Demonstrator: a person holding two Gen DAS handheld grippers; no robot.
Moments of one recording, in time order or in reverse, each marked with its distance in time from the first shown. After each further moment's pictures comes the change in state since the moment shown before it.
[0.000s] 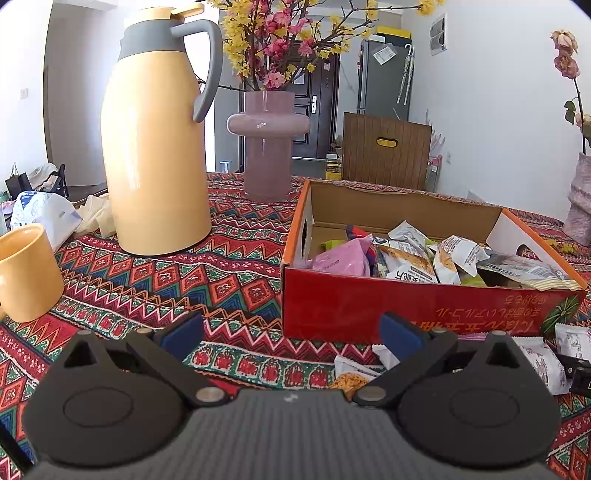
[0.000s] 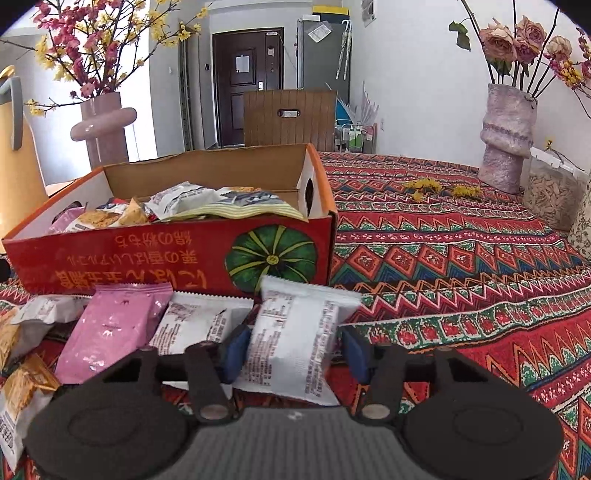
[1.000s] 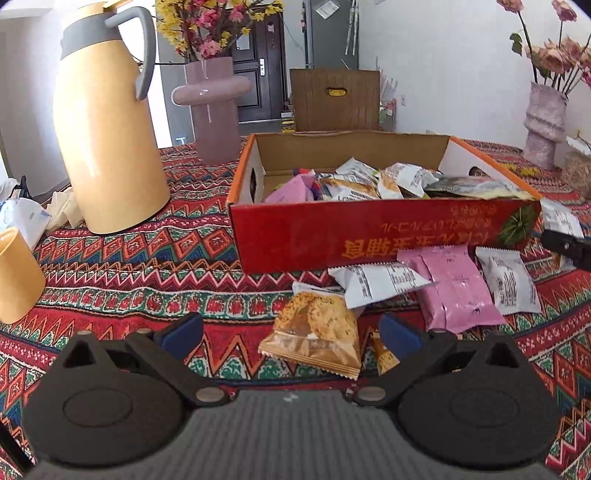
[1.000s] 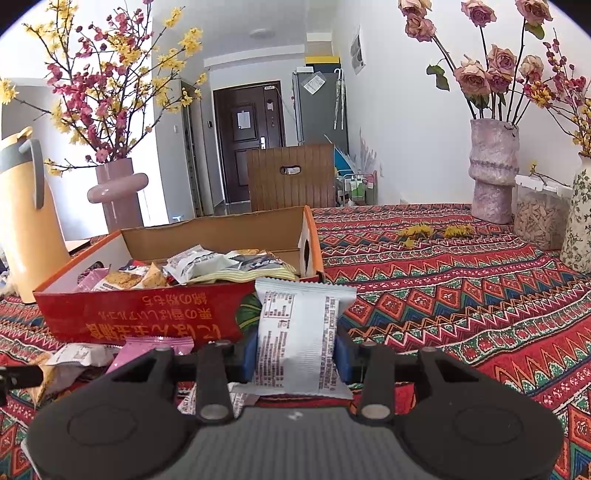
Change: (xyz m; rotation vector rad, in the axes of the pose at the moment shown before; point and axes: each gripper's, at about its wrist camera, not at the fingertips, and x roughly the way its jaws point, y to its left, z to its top) left arm -0.019 -0.021 -0.025 0.180 0.141 -0.095; right arm -0.039 -0.015 -0.002 0.064 -0.202 0.048
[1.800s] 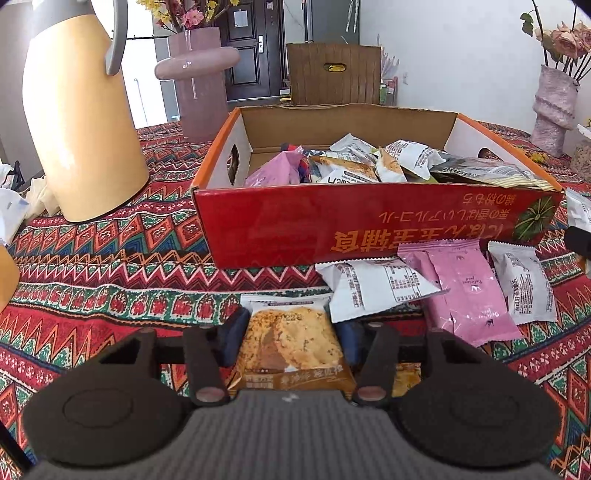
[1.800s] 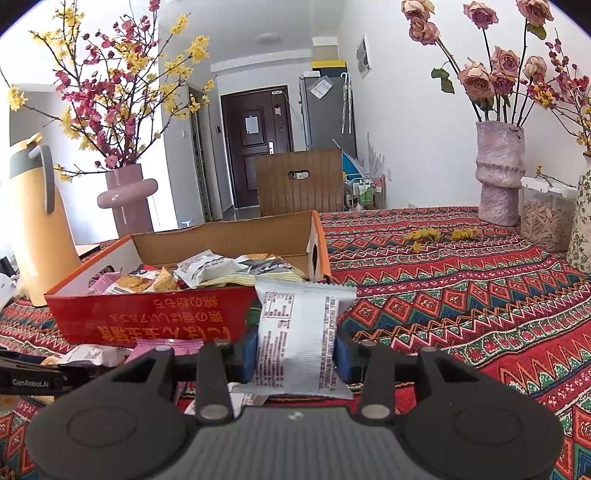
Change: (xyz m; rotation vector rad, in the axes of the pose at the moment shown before) left arm 0.036 -0.013 0.010 -0.014 0.075 -0.003; right arm -0.006 0.000 -0.001 0.002 -0.013 0.029
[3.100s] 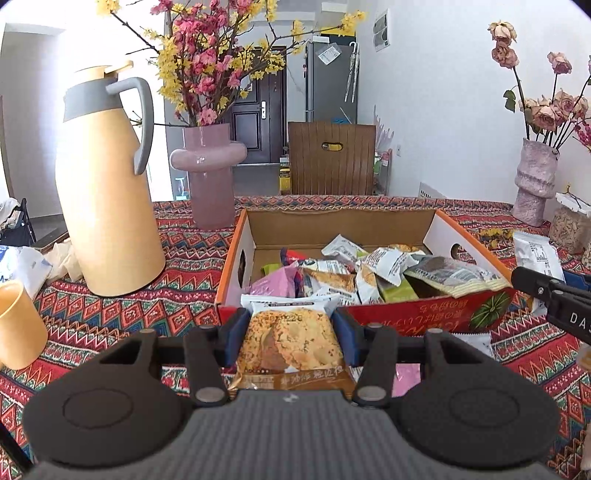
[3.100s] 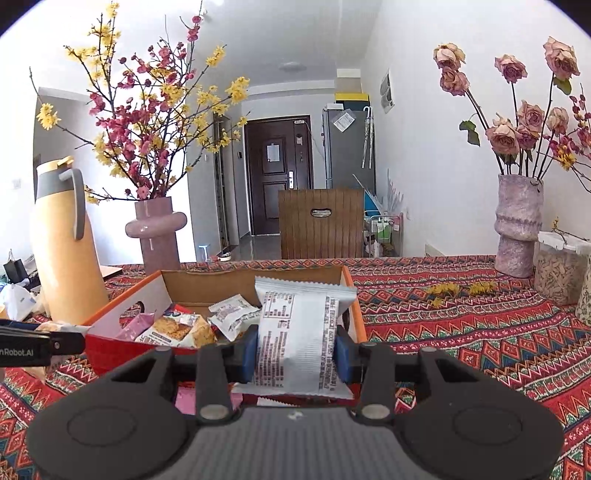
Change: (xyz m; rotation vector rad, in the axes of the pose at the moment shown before) left arm -0.068 0.002 0.037 -0.036 -0.242 -0.017; right arm -0.020 0.030 0.038 -0.073 -0.106 0.046
